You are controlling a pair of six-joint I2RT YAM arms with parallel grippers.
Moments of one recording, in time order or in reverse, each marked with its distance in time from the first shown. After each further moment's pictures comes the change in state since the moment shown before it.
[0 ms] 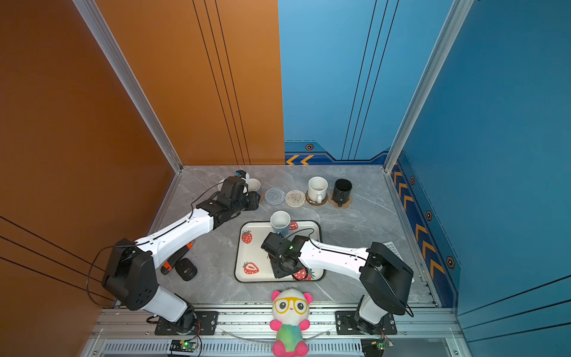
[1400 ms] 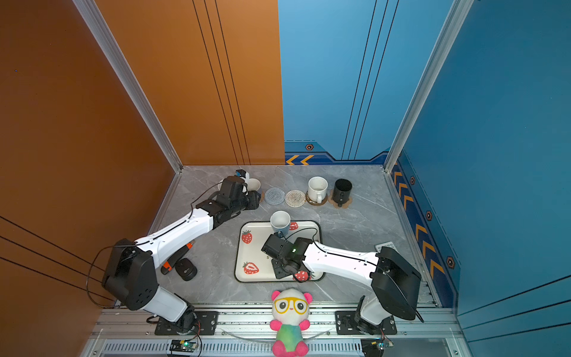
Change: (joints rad) left arm 0.007 0.000 -0.004 0.023 0.025 -0.004; right arm 0.032 -0.075 -0.010 -0.032 0.080 0.014
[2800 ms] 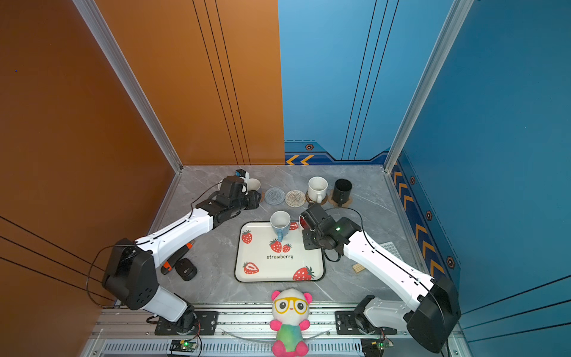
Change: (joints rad) left arm 0.005 0.006 -0.002 0.015 0.019 -0.011; right arm -0.390 -0.280 0.064 -0.155 0.020 -0.226
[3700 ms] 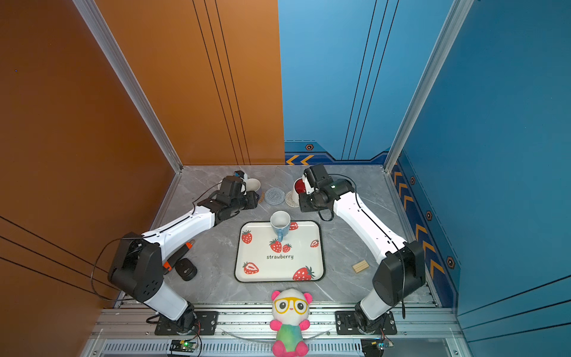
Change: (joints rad) left arm 0.045 0.056 0.000 0.008 0.033 0.000; right arm -0.216 0.357 0.442 -0.003 -0.174 -0.194
